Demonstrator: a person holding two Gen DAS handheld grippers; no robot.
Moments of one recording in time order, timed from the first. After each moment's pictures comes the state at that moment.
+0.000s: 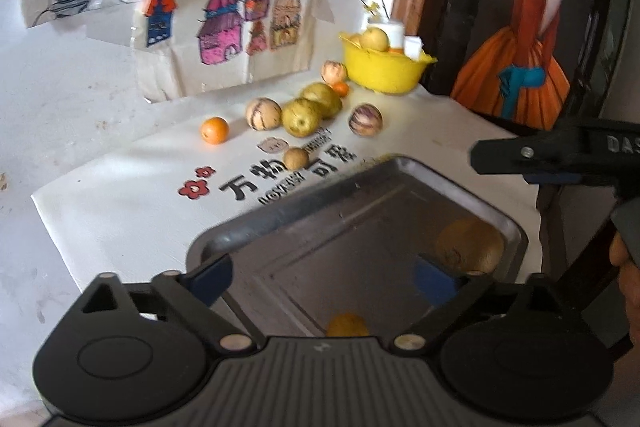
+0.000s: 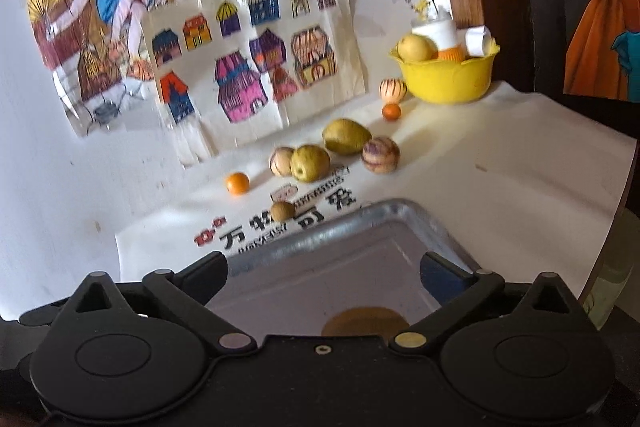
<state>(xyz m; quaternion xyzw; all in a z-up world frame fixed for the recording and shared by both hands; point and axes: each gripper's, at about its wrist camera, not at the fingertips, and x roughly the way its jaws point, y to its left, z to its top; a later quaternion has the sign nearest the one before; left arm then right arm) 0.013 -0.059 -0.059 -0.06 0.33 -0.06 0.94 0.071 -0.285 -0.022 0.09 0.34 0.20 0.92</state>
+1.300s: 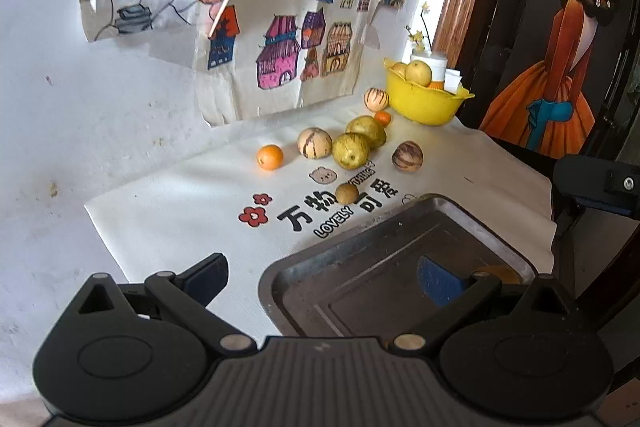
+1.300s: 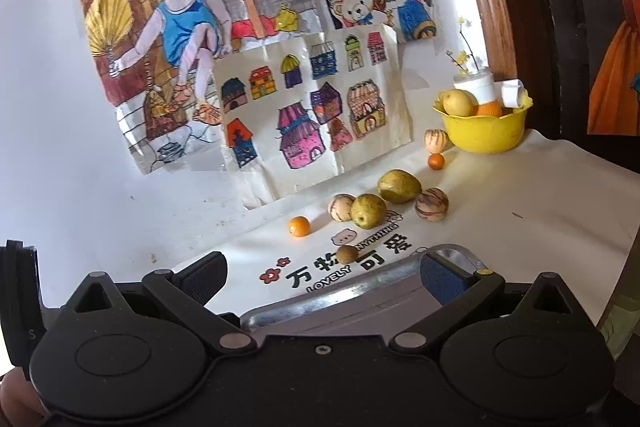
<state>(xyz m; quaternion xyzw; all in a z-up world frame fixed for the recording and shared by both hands) 0.011 -0.015 -0.019 -0.09 0.33 -0.02 0.94 0.032 -0.259 0.034 0.10 0.28 0.24 0.92</state>
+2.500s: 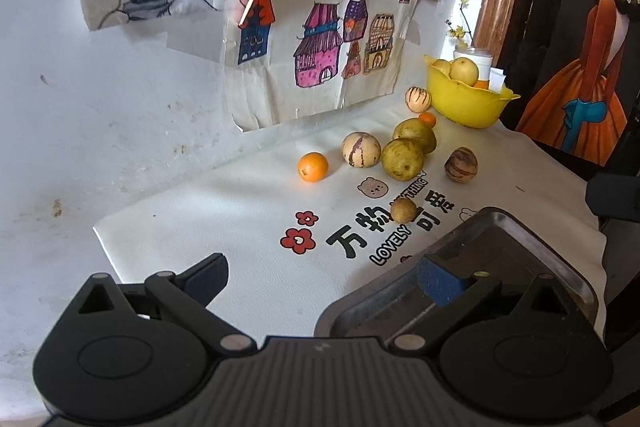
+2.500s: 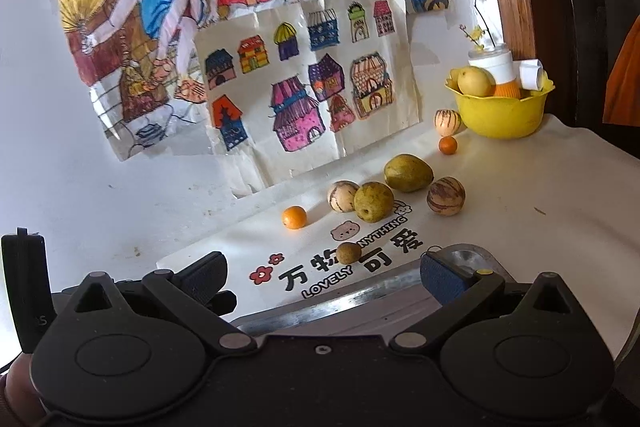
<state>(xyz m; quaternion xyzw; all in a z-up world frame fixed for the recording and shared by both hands) 0.067 0.016 -0.046 -0.08 0.34 0.02 0.94 0.087 -0.231 0.008 0.09 0.31 0.24 0.91</state>
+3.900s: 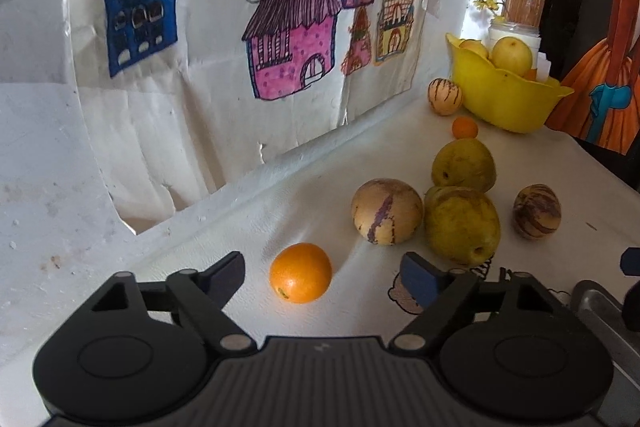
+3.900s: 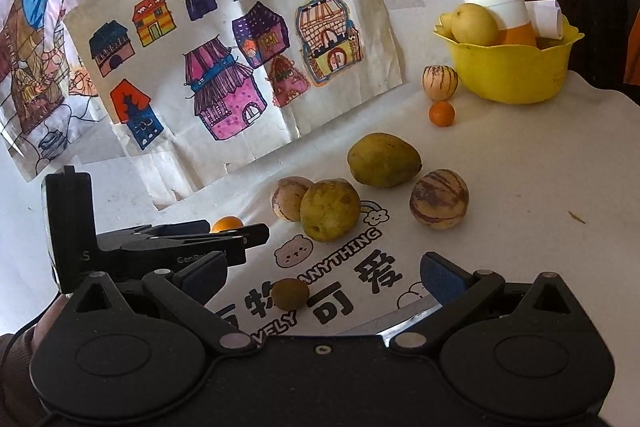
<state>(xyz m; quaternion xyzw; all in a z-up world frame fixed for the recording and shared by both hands) 0.247 0.022 -0.101 -0.05 0.36 -0.01 0.93 0.220 -0.221 -0.058 0.11 0.37 0.24 0.89</state>
